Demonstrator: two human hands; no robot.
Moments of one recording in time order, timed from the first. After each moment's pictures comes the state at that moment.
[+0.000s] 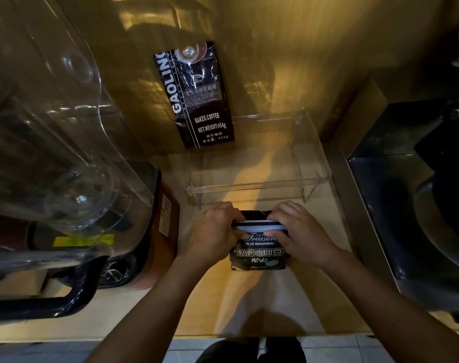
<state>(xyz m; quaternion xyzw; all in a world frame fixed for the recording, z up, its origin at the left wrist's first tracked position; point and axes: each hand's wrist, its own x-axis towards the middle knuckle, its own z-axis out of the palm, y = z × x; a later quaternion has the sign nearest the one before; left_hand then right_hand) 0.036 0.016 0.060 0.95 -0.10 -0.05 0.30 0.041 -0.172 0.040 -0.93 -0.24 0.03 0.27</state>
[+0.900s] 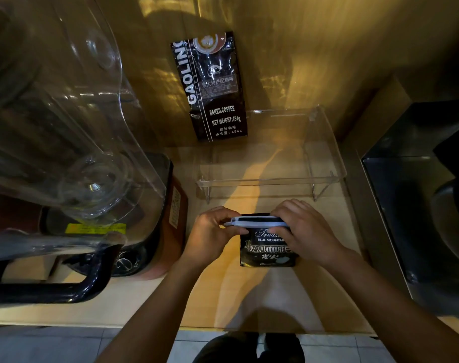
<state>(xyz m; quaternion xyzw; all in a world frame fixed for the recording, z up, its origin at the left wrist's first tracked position) 0.022 0.043 0.033 0.86 -0.02 -0.02 0.51 0.041 -0.158 0.044 -0.94 -0.26 0.03 0.21</state>
